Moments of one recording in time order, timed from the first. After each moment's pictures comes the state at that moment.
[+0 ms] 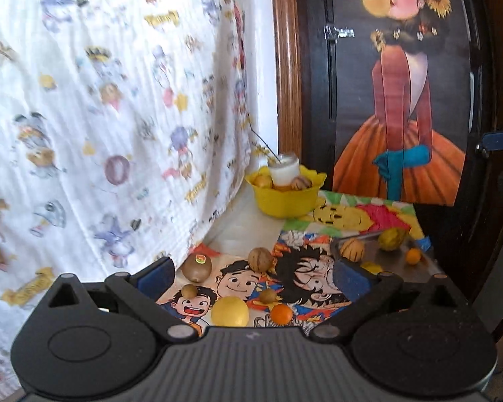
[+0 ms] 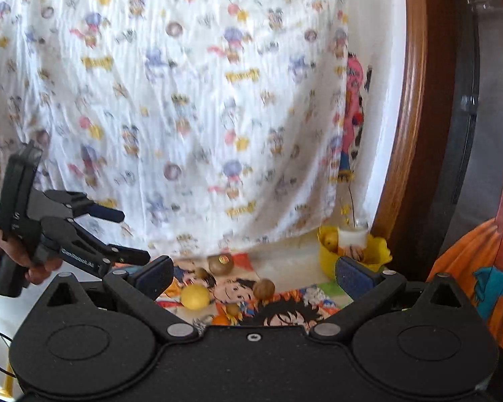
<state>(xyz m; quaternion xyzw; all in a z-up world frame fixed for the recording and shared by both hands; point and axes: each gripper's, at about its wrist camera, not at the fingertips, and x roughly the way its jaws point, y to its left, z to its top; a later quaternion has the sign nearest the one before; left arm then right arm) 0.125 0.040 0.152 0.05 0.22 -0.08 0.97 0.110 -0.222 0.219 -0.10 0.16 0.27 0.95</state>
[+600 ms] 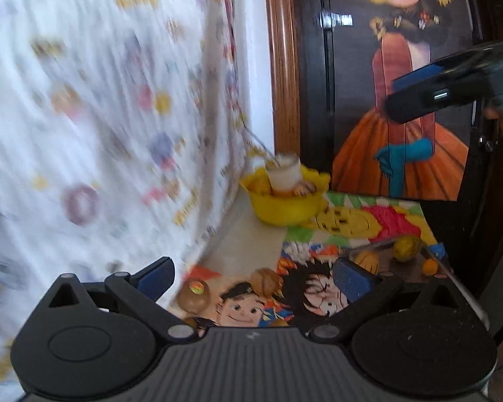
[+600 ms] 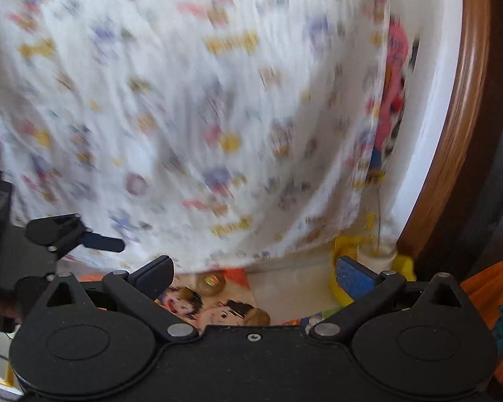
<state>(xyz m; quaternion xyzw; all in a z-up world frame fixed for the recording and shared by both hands) 0.223 0.036 0.141 0.06 0.25 -0.11 0.96 0.323 -0.156 0.214 -0.13 0.25 0.29 0.91</state>
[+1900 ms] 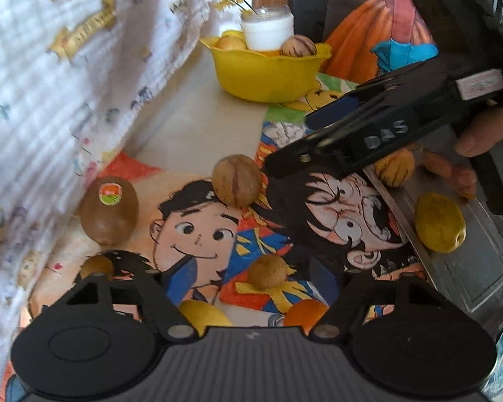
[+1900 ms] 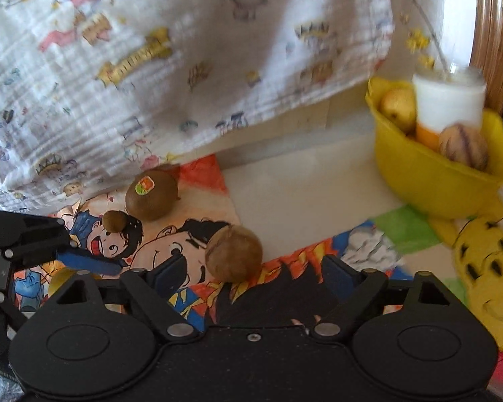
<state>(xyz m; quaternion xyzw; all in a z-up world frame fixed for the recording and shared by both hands) 0.340 0.019 0.000 0.06 0.42 -0.17 0.89 0.457 -0.138 0.008 -0.06 0.41 0.31 0.86</state>
